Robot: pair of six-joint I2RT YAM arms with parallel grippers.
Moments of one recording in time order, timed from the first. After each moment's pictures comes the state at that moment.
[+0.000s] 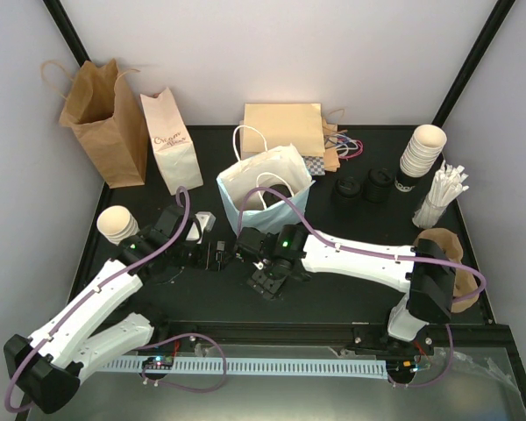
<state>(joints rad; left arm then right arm) -0.55 0.86 0.78 -0.86 0.23 -0.46 1.23 1.64 1.36 -1.06 0.11 0.24</state>
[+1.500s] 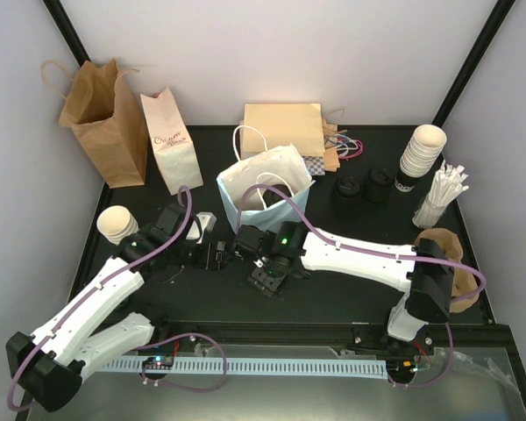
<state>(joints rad) -0.53 0.88 0.78 -0.87 0.26 -0.44 1.23 1.66 1.41 -1.11 0.12 0.24</state>
